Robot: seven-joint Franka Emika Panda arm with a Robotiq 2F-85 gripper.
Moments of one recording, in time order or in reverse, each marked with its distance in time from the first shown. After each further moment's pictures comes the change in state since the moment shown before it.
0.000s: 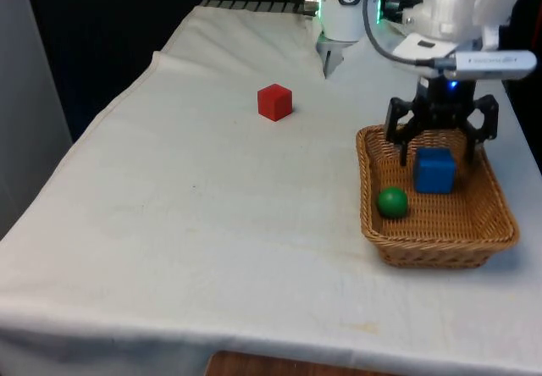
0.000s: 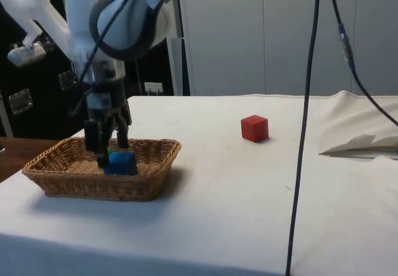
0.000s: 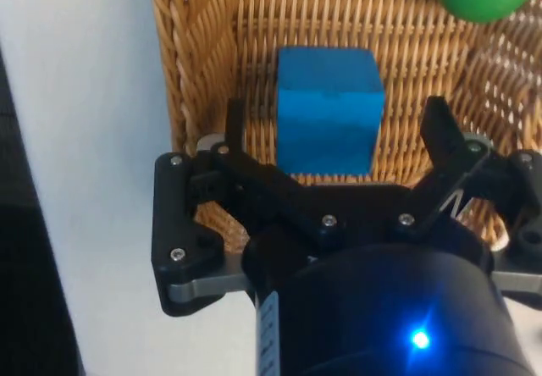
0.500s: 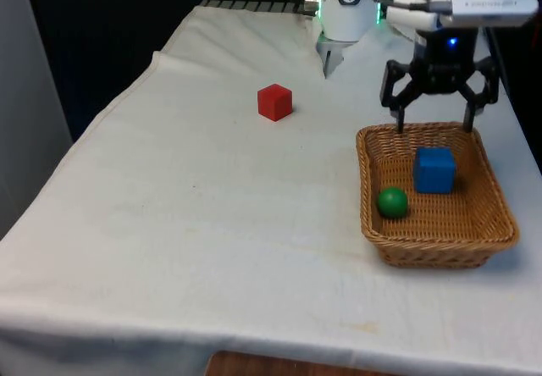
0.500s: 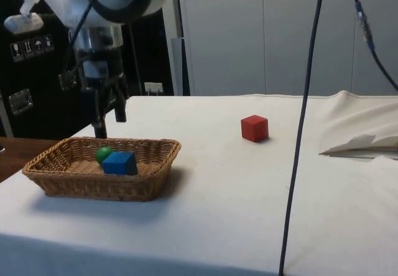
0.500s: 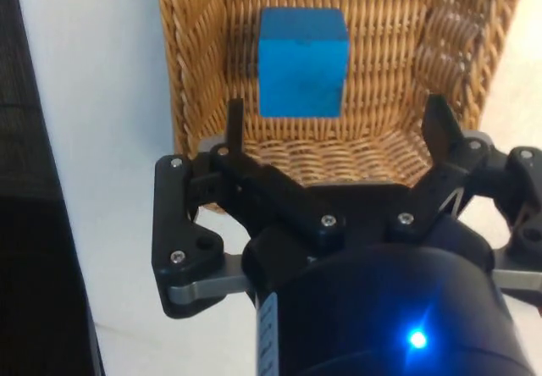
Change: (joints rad) arm -0.002 -0.096 -0.019 -0.006 0.000 -0.086 -0.018
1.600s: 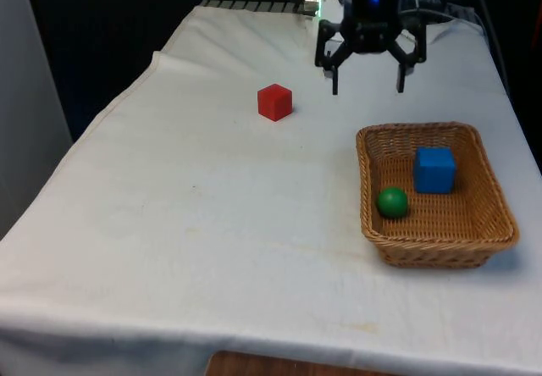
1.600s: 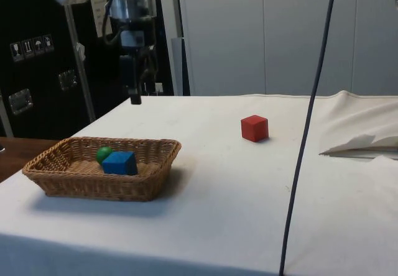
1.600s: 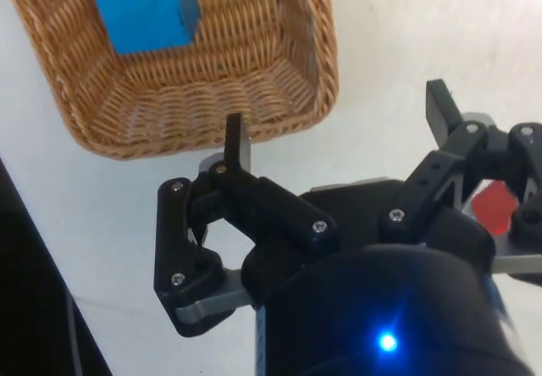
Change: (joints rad) arm -0.025 -0.184 -0.118 -0.184 0.035 -0.007 -0.174
